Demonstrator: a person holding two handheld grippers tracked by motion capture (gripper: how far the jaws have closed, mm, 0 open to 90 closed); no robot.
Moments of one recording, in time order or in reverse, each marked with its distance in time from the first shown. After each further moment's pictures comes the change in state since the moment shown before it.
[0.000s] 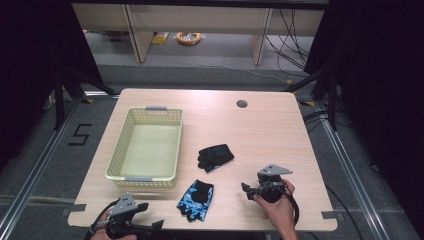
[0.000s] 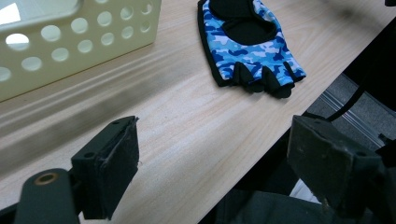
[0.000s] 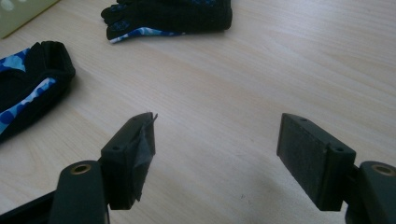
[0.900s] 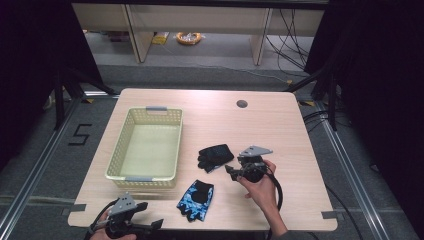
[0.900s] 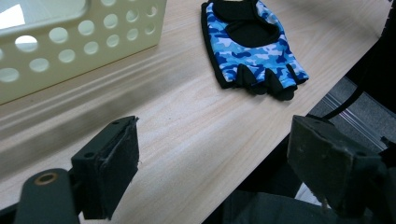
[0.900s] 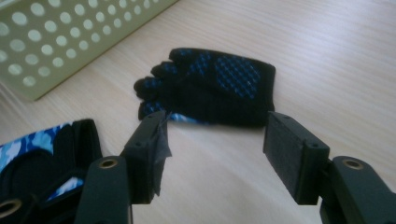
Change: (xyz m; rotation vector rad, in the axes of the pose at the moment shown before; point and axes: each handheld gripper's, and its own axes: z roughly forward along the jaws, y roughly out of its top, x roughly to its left) left arm 0.001 0.000 -0.001 -0.016 0.014 -0.008; right arm 0.019 0.063 0.033 -0.044 0.064 -0.052
